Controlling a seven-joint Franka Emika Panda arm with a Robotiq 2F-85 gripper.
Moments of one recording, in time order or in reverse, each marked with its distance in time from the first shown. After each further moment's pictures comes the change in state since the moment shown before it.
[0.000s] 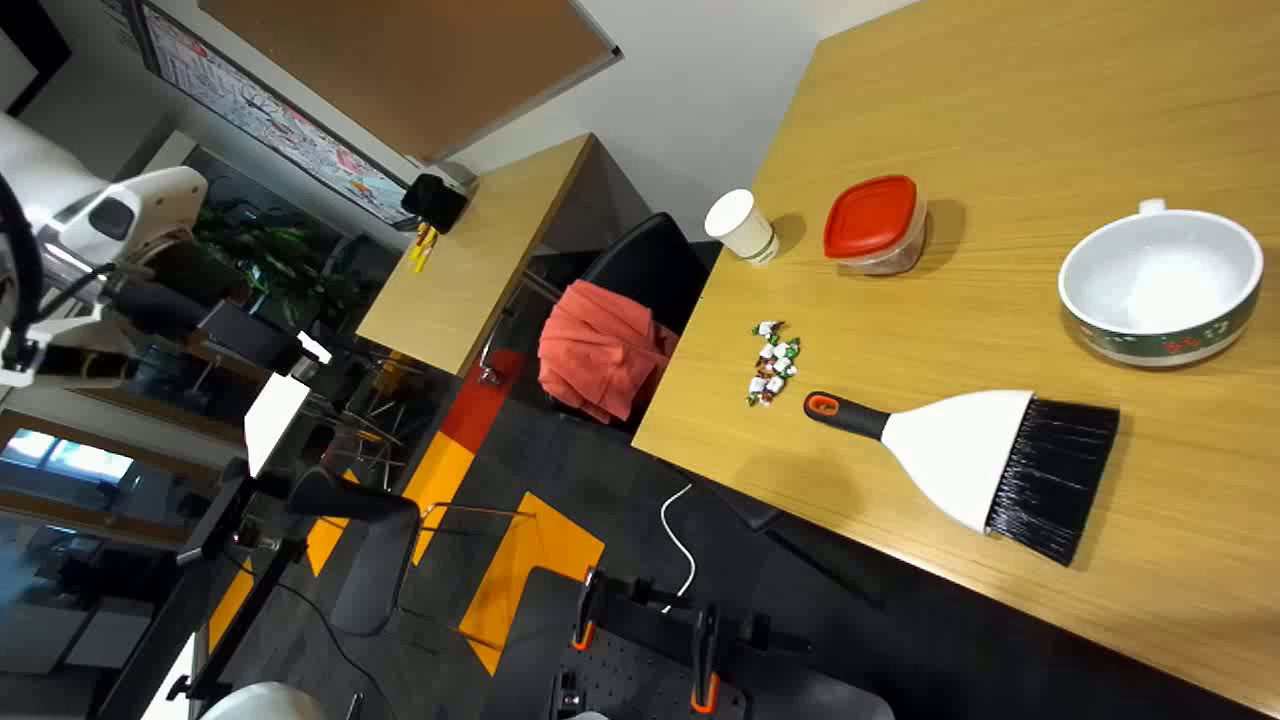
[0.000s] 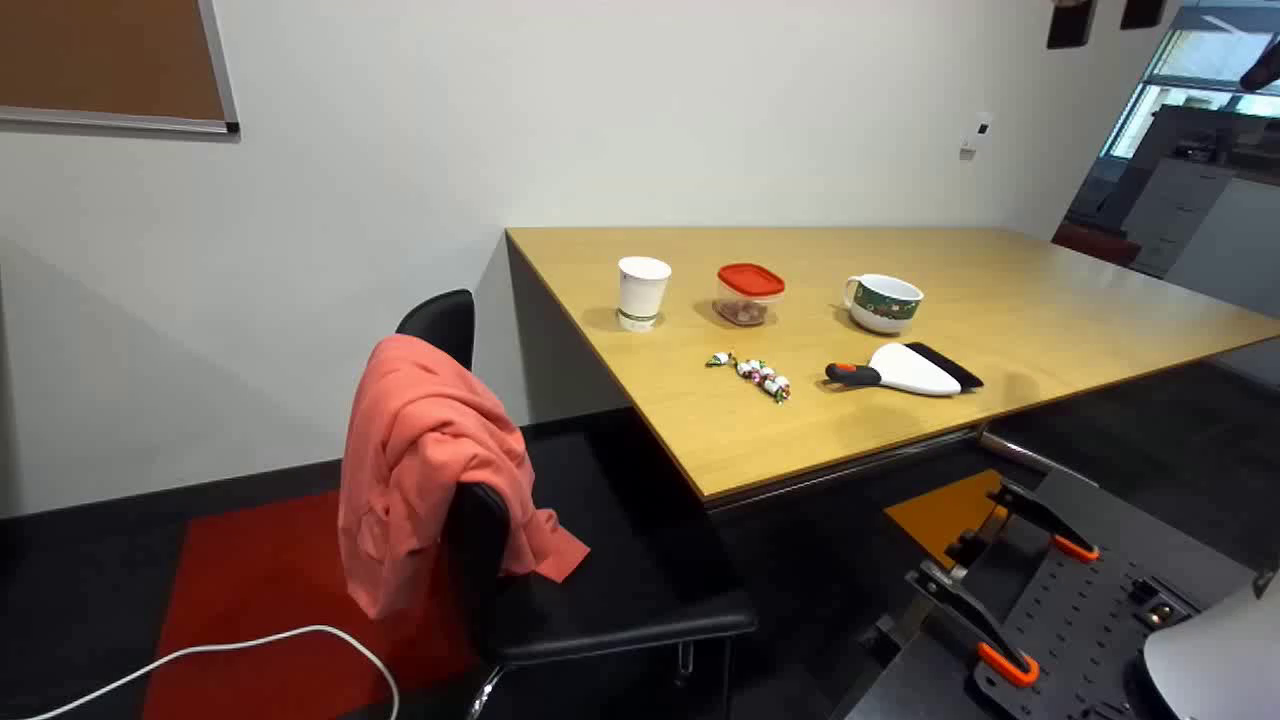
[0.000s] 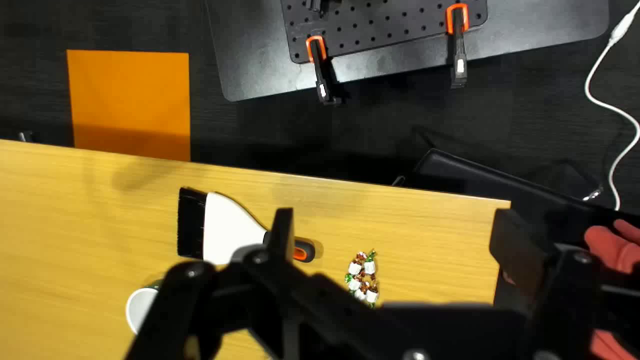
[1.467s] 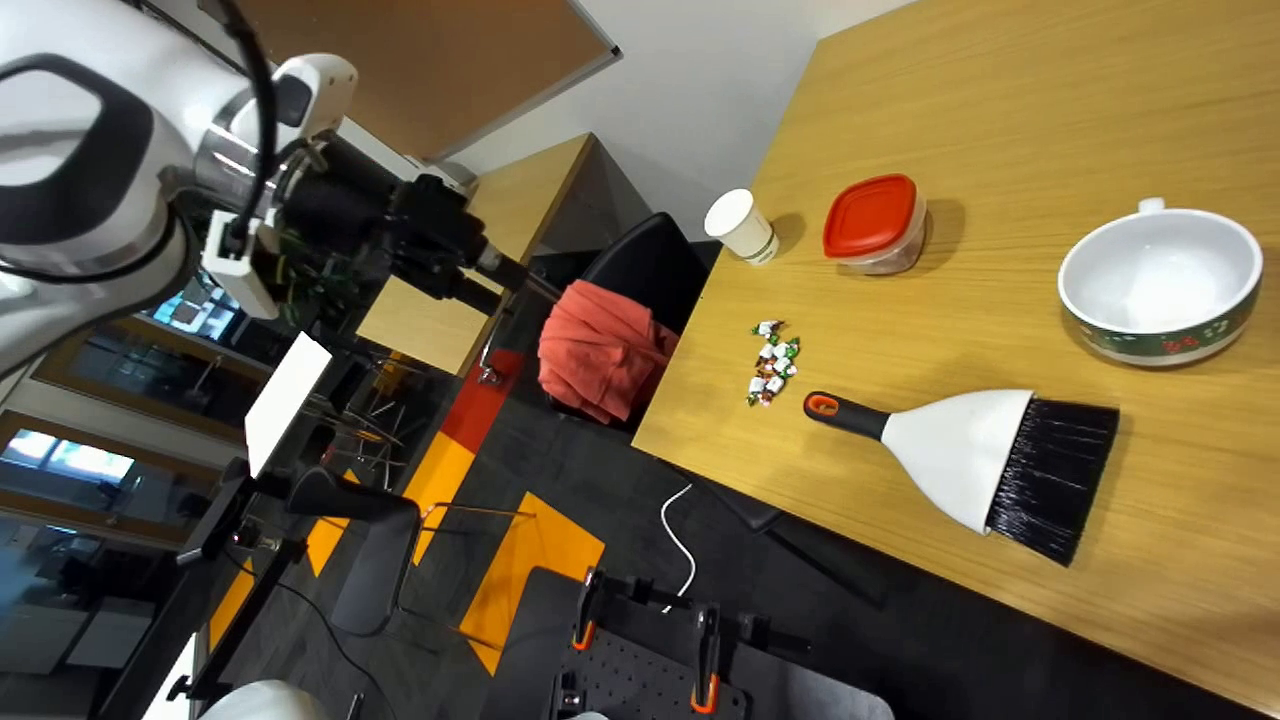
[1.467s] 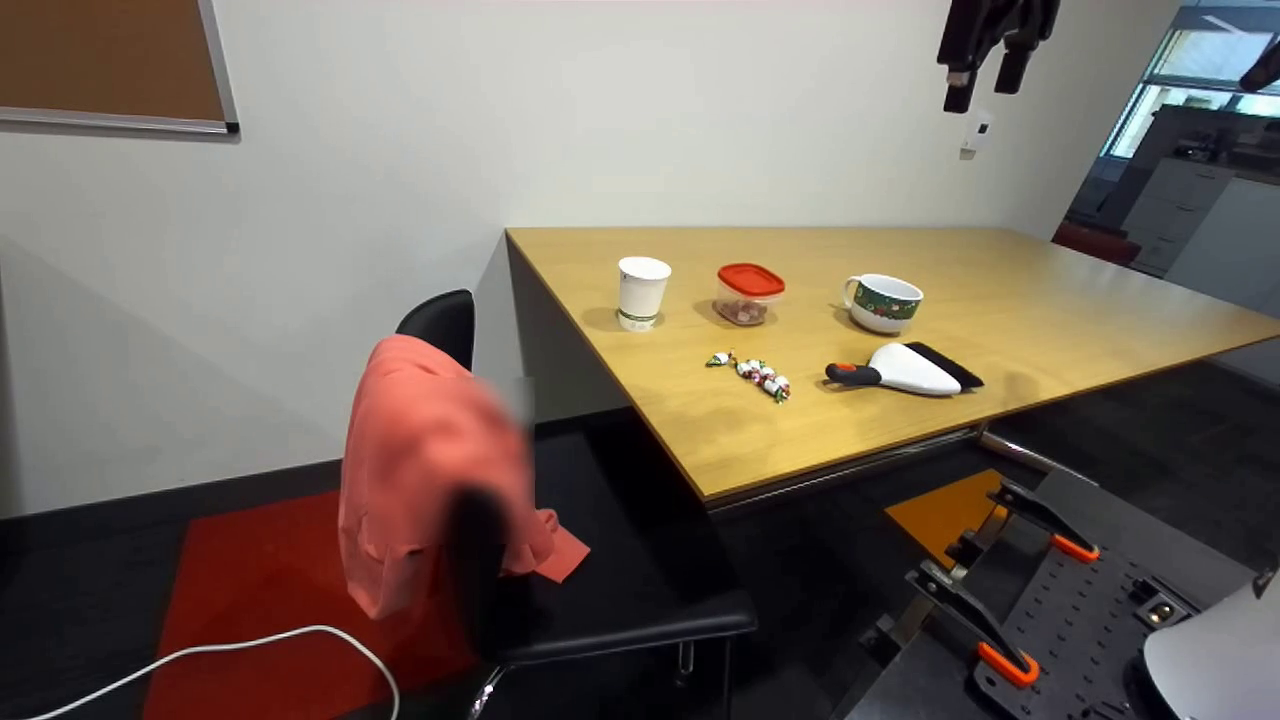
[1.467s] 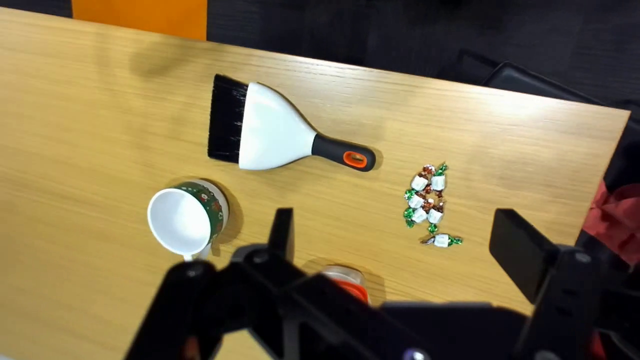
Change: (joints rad) arm -0.021 0.203 -0.246 -0.008 -0.203 0.381 -0.234
